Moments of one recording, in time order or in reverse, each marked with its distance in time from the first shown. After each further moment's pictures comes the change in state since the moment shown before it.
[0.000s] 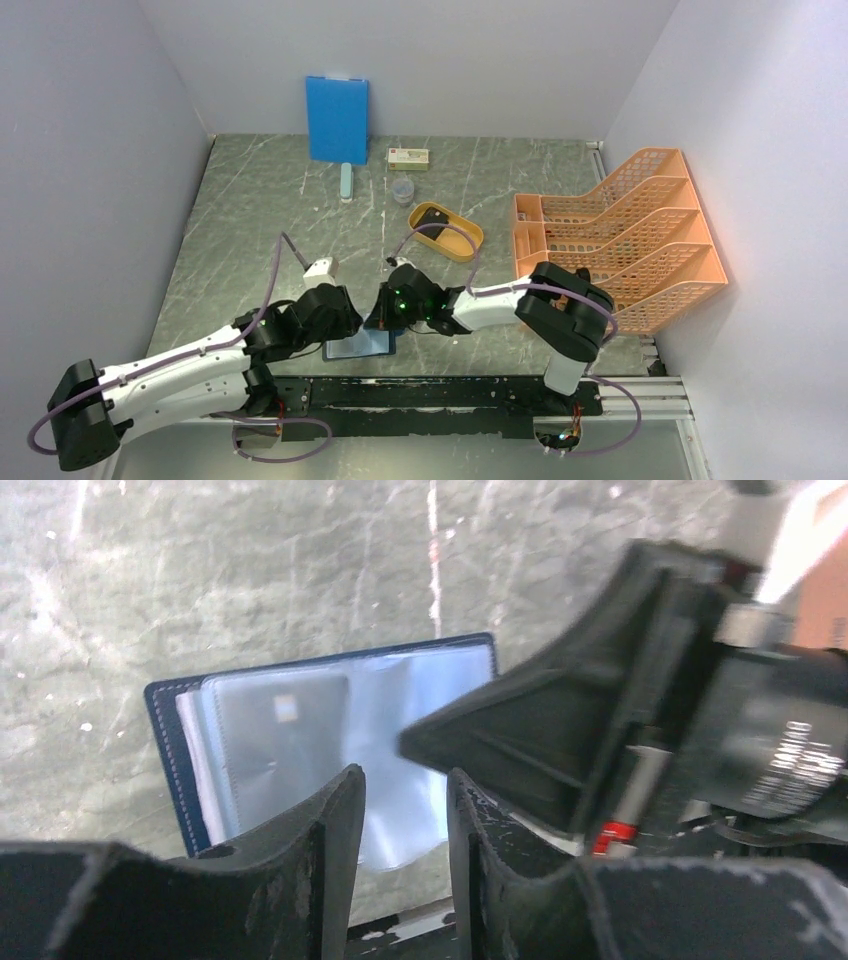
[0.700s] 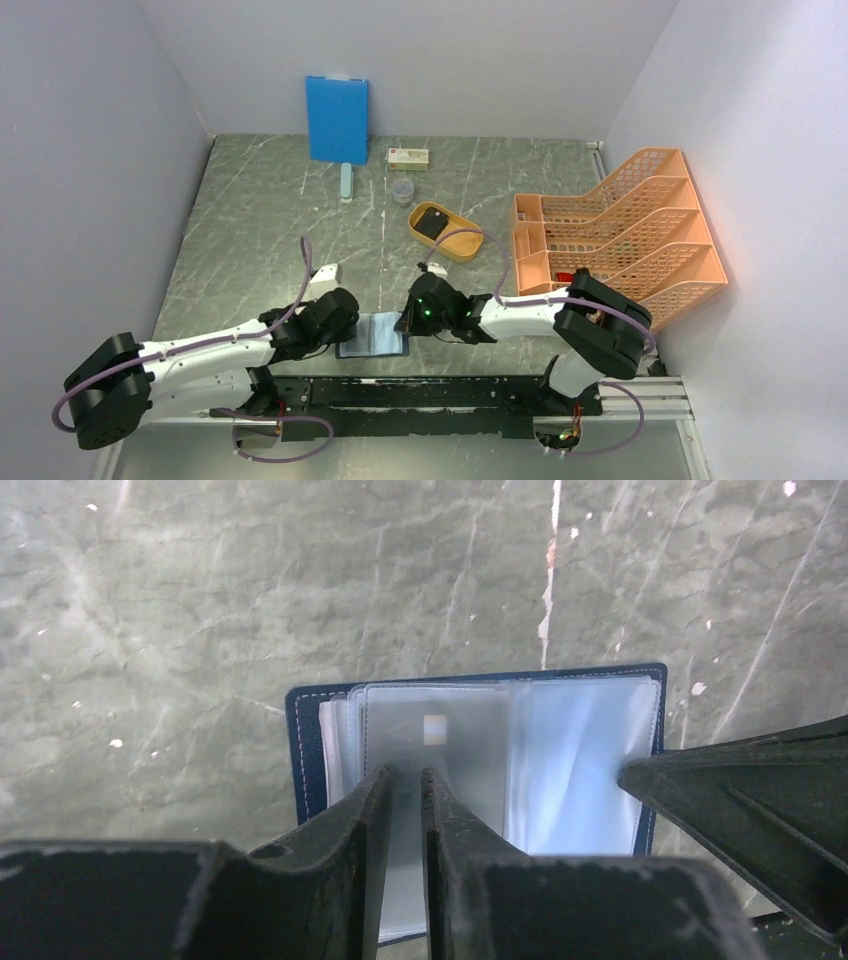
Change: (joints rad) left arm 0.009 0.190 -0.084 0.114 -0.066 -0.029; right arm -0.010 -0.209 -0.181 -0.145 0.160 0.027
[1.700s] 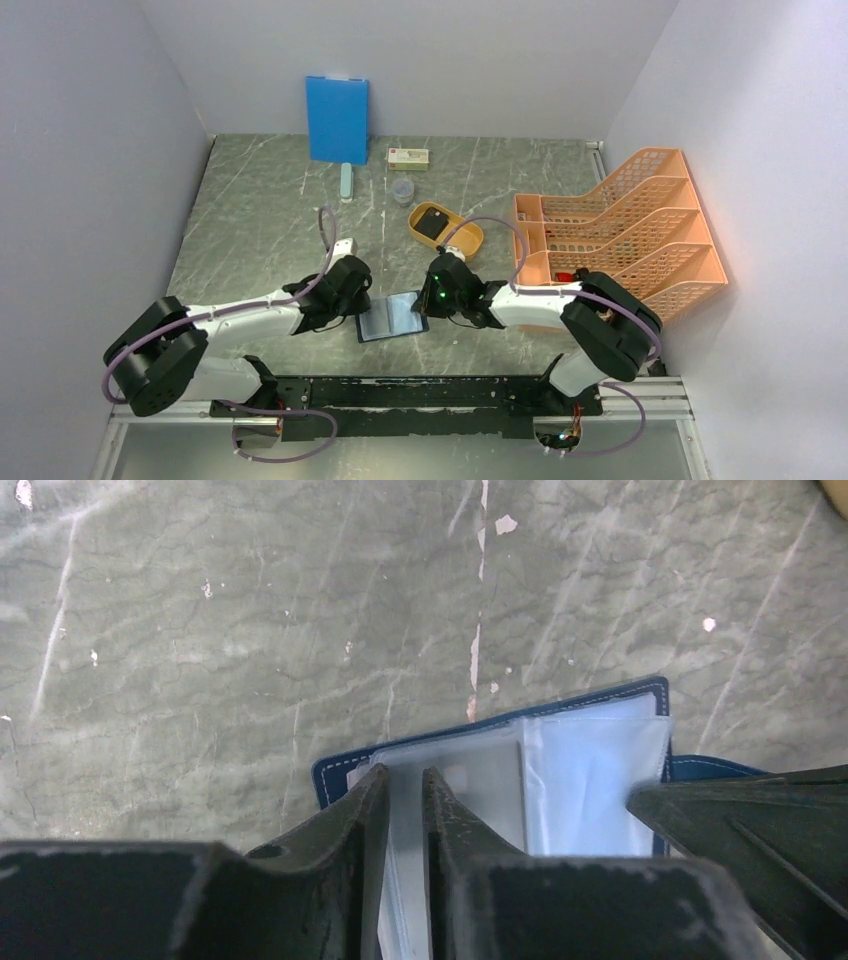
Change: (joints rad) left arm 0.163 0.323 0.149 0.240 0.089 0.145; right arm -0.184 -0.032 -0.005 -0.046 -0.027 -0.106
